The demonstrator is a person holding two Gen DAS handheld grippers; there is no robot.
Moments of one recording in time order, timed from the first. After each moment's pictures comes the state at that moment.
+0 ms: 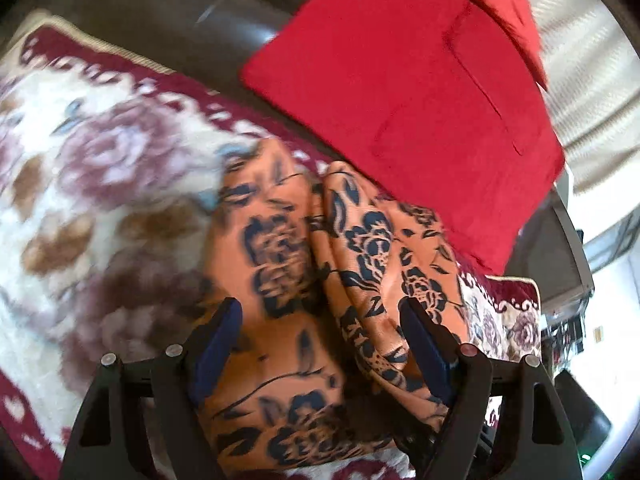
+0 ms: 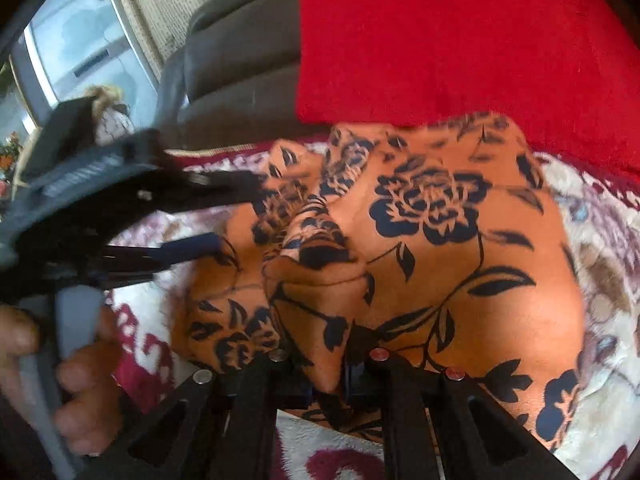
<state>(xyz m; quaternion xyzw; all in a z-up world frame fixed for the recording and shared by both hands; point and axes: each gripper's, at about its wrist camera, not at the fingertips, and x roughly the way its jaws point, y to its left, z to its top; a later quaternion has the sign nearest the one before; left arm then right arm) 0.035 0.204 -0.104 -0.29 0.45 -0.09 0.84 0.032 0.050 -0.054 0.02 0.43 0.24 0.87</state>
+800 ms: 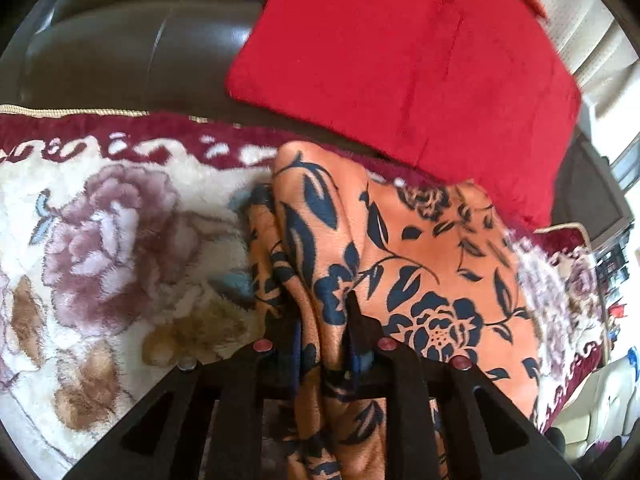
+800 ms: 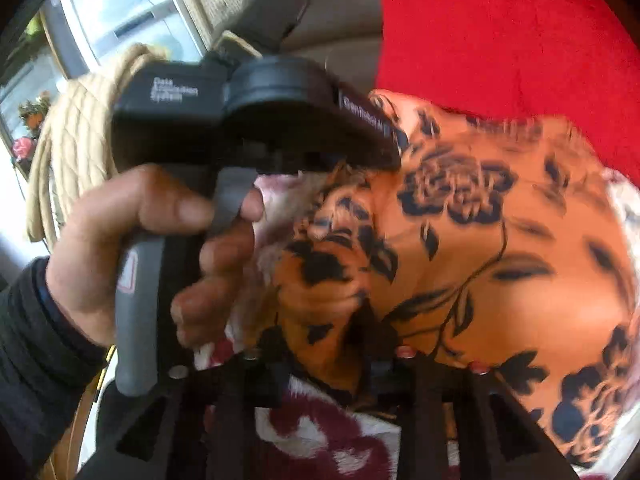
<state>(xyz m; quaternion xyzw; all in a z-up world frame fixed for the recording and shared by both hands) 0.106 0.228 -0.130 -0.17 0.48 -0.10 0.86 0.010 0.106 -0.072 0.00 0.44 0.31 0.85</state>
